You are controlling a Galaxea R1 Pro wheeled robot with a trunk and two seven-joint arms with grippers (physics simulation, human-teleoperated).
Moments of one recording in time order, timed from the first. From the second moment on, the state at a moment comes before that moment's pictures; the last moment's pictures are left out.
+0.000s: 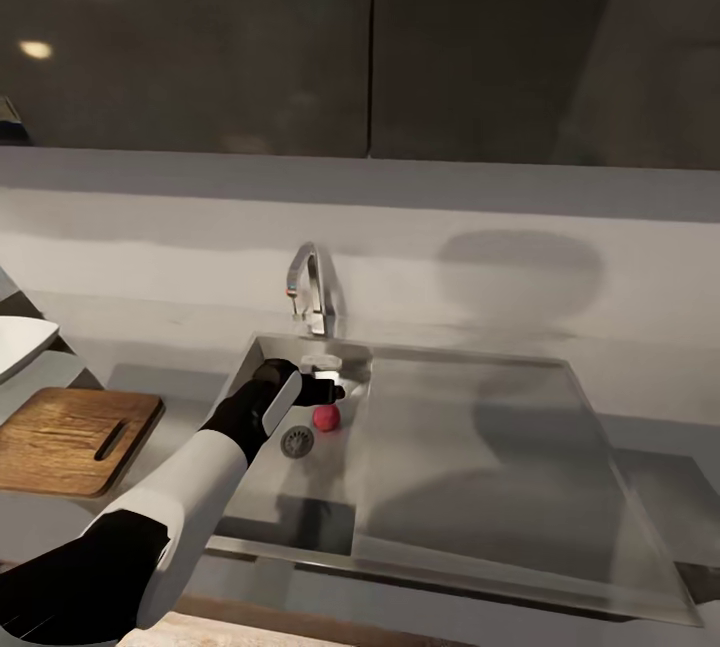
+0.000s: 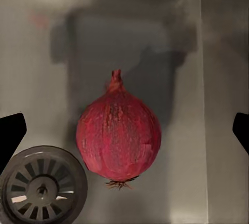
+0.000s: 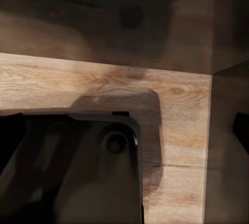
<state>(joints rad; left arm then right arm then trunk) -1.00 -0.14 -0.23 -0.58 0.34 0.75 0.09 0.31 -0.05 0.10 -0.80 -0.09 -0.34 -0.09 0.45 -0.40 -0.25</state>
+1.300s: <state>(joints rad) -1.00 -0.13 -0.24 -0.58 0.33 0.74 0.10 0.31 -0.05 0.10 -0.80 -0.09 -0.34 -0.09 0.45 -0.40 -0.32</state>
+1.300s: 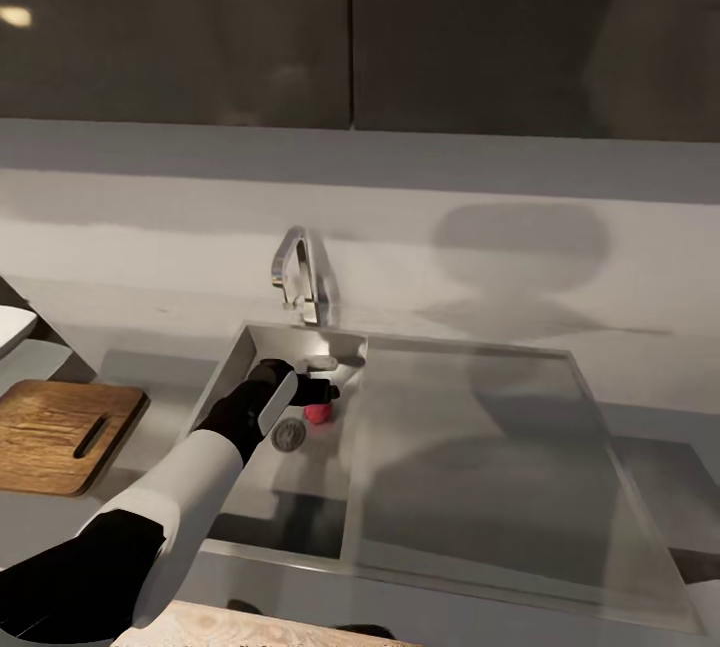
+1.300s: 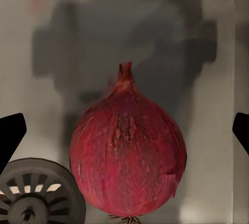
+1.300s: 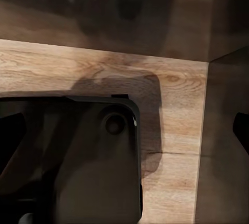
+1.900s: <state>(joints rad) -1.00 -0.13 -0.24 -0.58 0.33 0.74 0.10 0.31 -0.05 0.10 -0.80 -0.09 -0.34 -0.09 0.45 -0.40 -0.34</state>
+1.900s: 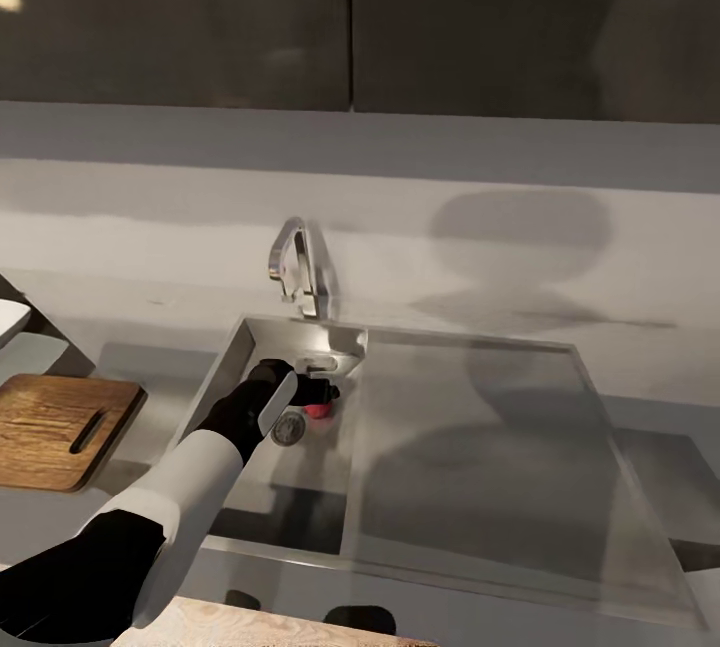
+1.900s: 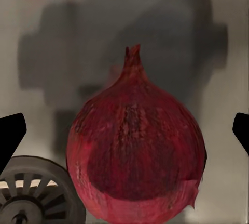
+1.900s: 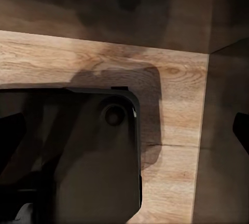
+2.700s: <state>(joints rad) -1.00 -0.13 -0.25 -0.59 0.33 0.74 0.10 0.31 -0.05 0.10 -0.80 -0.09 -0.34 -0.09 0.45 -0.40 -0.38</state>
